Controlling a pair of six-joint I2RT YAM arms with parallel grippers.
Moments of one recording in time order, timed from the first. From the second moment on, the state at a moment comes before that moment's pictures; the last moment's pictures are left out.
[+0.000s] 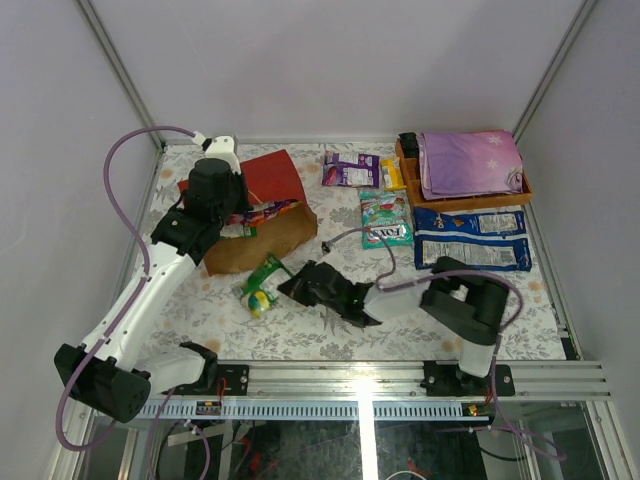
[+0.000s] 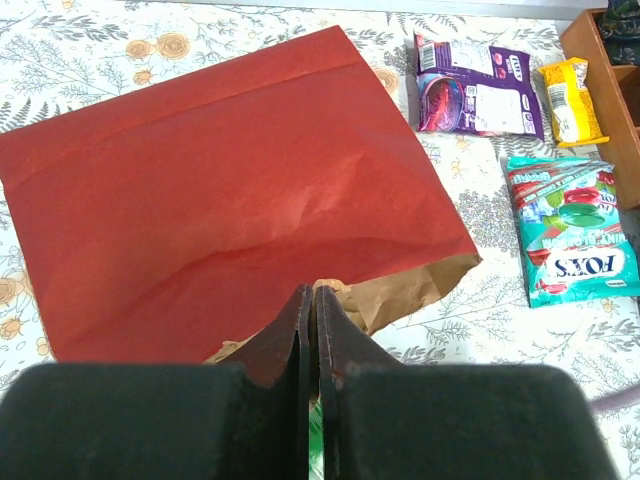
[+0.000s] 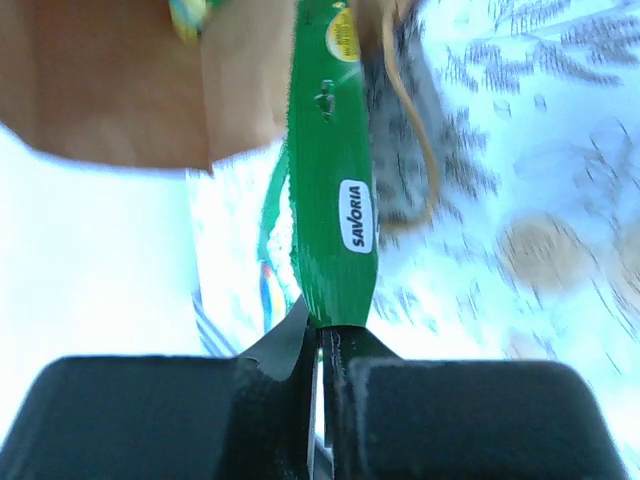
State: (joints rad) left arm -0.36 1.16 1.19 -0.48 -0.22 -0.26; right arm 1.13 1.92 0.90 0.54 0.28 1.41
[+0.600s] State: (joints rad) left arm -0.35 1.18 1.19 -0.49 -0.25 -0.26; right arm 0.73 1.19 0.85 -0.30 -0.33 0.52
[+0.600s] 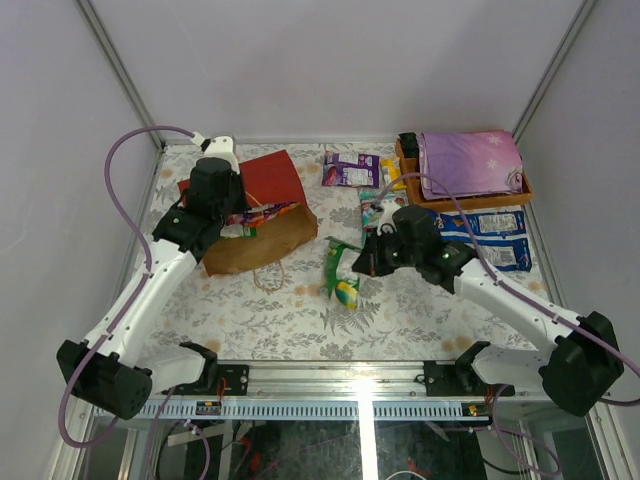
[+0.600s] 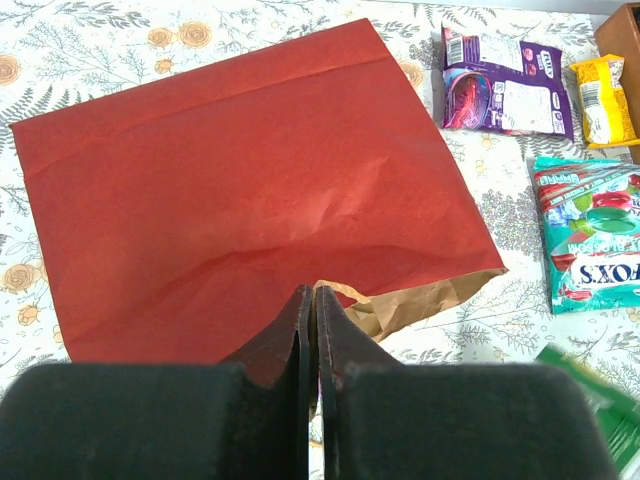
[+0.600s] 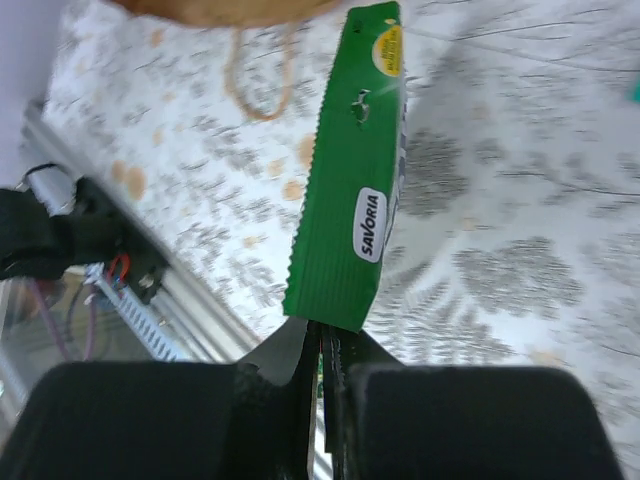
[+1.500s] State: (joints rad) left arm -0.35 1.20 1.19 -0.50 -0.24 -0.26; right arm 0.34 2.25 1.80 -0.67 -0.51 0.23
